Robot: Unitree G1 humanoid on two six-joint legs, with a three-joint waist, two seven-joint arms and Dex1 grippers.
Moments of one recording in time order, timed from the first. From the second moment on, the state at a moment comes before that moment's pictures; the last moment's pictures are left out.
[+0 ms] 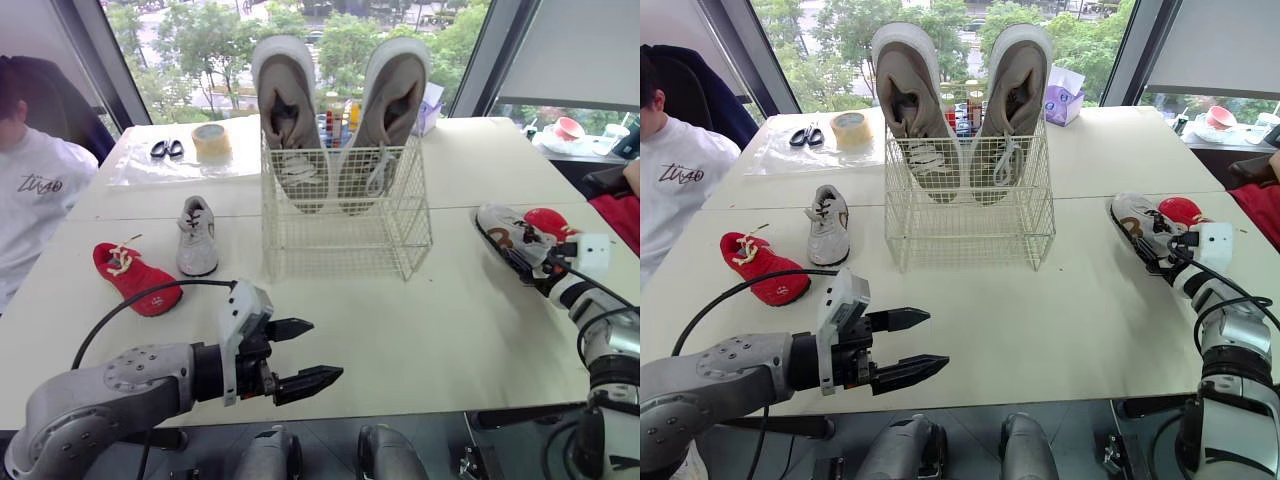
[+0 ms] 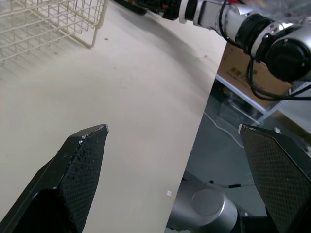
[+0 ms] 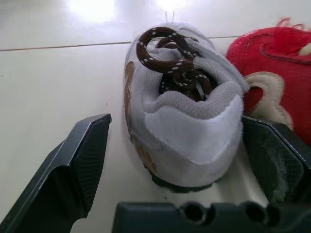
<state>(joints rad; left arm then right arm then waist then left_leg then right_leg) -0.04 0.77 0.05 -0.85 -1.27 0.95 -0.32 -0.54 -0.71 -0.38 0.88 0.33 0.09 0.63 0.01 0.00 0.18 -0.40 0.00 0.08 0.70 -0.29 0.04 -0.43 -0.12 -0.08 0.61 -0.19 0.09</state>
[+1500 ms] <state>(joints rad) -1.11 0.86 0.17 0.25 -1.30 1.04 -0.82 -1.07 -0.75 0.00 0.02 0.32 -0.06 0.97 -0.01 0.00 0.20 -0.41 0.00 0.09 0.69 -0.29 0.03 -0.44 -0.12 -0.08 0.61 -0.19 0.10</state>
